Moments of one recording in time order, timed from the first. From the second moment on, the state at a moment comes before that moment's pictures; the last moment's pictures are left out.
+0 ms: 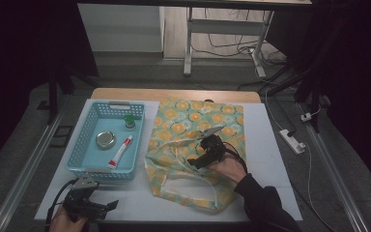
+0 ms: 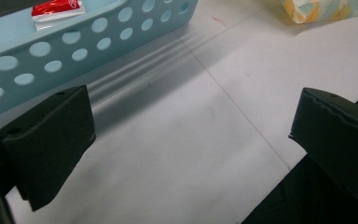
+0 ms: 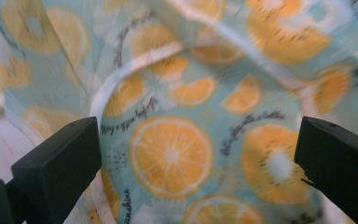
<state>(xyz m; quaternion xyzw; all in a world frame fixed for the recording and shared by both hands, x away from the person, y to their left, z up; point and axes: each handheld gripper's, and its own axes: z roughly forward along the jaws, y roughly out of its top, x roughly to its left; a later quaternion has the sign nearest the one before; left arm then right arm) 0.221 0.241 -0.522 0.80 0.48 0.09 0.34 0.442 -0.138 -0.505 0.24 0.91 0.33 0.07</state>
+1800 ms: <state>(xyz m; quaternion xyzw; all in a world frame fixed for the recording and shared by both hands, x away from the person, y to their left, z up) 0.222 0.240 -0.522 0.80 0.48 0.09 0.34 0.437 -0.146 -0.491 0.20 0.91 0.36 0.05</state>
